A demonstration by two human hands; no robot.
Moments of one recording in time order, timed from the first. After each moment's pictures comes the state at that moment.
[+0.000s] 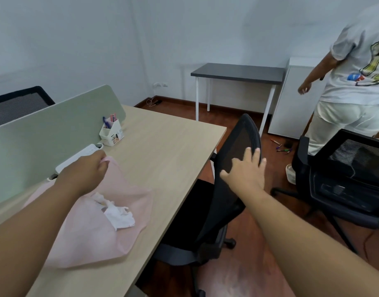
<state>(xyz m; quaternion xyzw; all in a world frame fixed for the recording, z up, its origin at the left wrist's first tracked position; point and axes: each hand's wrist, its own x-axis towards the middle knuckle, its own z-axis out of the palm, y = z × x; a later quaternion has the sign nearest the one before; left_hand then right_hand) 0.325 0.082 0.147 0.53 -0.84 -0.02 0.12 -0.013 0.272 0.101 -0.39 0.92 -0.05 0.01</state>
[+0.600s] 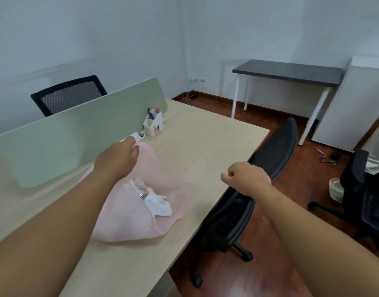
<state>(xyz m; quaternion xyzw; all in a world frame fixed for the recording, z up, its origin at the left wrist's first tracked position) 0.362 0.078 0.158 0.58 -0.80 0.02 0.15 0.054 0.211 0.109 -0.58 0.80 -0.07 0.10</state>
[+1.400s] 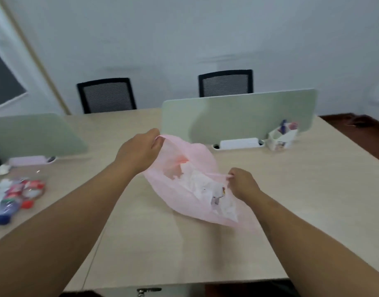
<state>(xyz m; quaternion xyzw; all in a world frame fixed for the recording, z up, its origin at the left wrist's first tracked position) 0.497 0.166 0.198 0.80 -0.56 0.06 0.20 0.245 0.045 0.081 -0.78 0.56 -0.13 0.27</state>
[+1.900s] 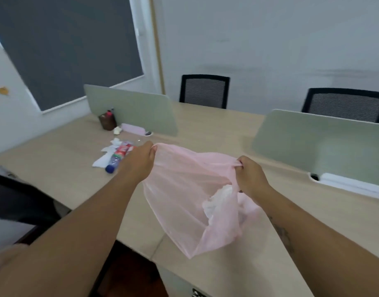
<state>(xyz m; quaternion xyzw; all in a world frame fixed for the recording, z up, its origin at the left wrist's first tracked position) 0.679 0.357 0.146 0.92 -0.30 0.13 0.20 0.477 0.132 0.132 -0.83 0.34 -0.20 0.40</state>
